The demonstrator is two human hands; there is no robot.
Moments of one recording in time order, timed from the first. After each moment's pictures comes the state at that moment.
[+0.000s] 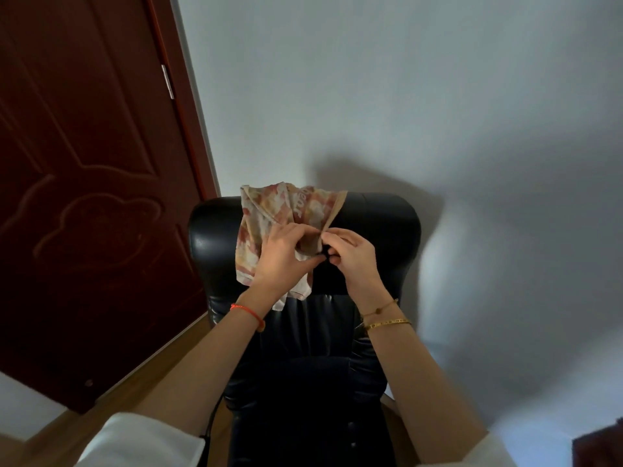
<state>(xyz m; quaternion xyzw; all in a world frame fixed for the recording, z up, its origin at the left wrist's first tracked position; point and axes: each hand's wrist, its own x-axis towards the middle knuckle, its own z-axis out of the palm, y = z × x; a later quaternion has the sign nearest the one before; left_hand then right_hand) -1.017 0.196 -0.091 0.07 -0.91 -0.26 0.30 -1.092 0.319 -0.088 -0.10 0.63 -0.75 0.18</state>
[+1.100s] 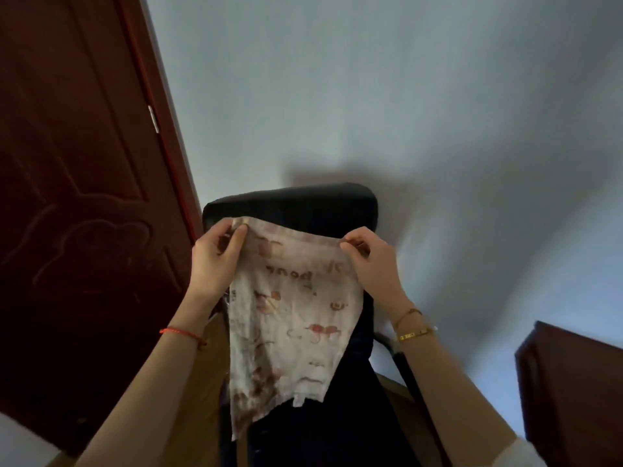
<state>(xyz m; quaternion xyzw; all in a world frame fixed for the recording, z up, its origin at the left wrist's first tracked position) -0.813 0.189 -0.039 0.07 -0.80 -0.45 0.39 -0.920 0.430 -0.059 -0.29 0.79 -0.52 -0.16</state>
